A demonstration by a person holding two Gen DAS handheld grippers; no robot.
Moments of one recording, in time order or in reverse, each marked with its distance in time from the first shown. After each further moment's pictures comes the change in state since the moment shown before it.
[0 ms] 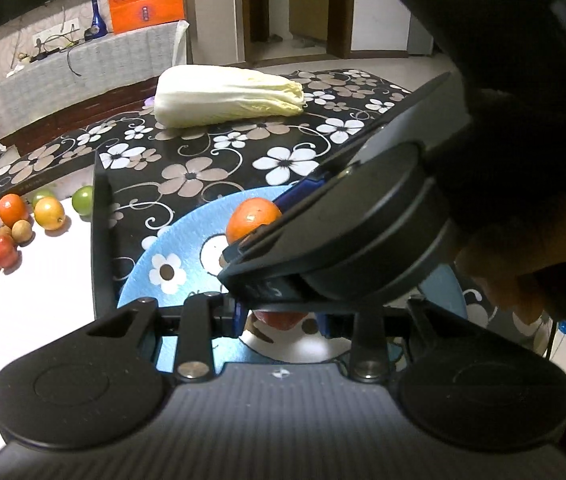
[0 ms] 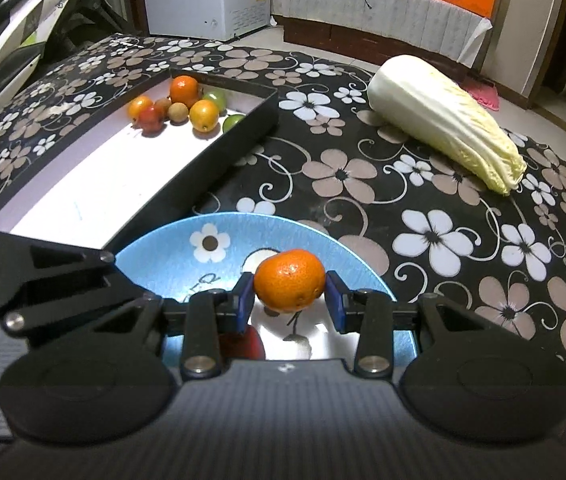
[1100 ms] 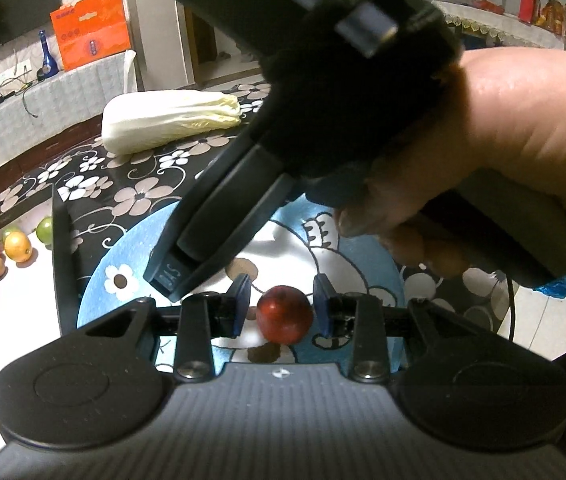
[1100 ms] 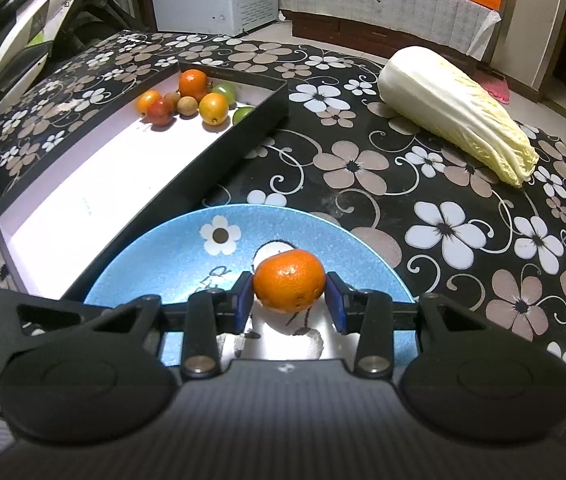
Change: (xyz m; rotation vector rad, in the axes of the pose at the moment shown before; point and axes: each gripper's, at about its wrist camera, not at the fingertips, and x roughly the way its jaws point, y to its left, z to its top) left arm -0.012 -0.024 -0.013 0.152 -0.052 -0.095; right arm 0.001 0.001 -0.002 0.003 0.013 0.035
